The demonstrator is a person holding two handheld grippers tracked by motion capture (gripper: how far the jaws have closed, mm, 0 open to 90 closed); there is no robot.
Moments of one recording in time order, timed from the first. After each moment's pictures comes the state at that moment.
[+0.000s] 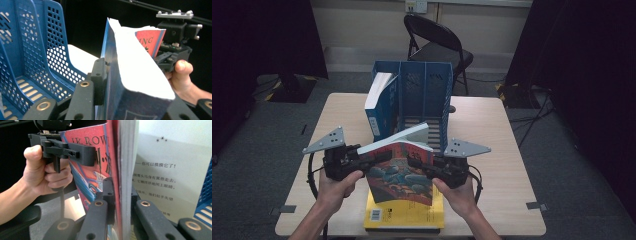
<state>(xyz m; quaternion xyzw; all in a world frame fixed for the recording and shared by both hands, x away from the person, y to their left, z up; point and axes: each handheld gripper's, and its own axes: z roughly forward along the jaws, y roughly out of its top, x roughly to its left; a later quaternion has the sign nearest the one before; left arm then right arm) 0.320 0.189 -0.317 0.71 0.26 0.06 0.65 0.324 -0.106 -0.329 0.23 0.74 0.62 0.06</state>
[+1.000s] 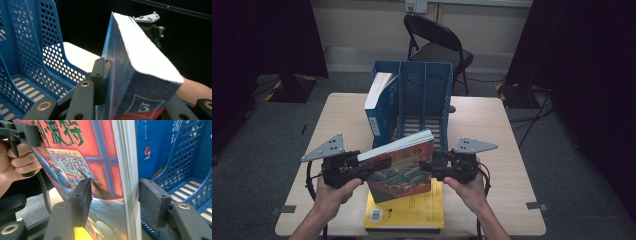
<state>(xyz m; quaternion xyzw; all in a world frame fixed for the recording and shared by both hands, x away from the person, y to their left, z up) 0.310 0.191 -0.320 0.72 0.25 0.06 0.64 0.348 -0.135 -0.356 0.26 0.76 0.59 0.06</state>
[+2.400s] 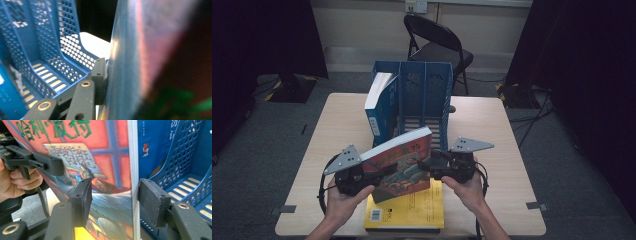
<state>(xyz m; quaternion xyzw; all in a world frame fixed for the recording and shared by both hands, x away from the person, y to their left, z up) 0.306 0.168 -0.354 0.72 0.31 0.11 0.61 0.351 -0.130 -0.357 0.28 0.77 0.58 0.06</state>
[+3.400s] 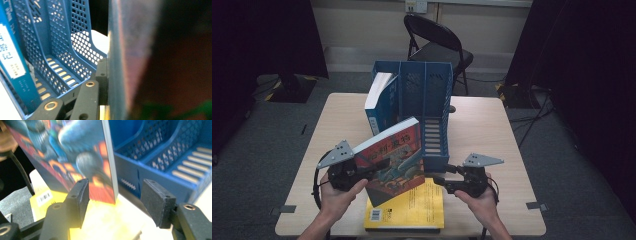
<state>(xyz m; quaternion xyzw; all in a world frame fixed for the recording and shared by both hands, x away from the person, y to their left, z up) 0.314 0.186 -0.349 0.73 0.33 0.12 0.59 0.333 -0.171 -0.403 0.34 0.78 0.52 0.07</state>
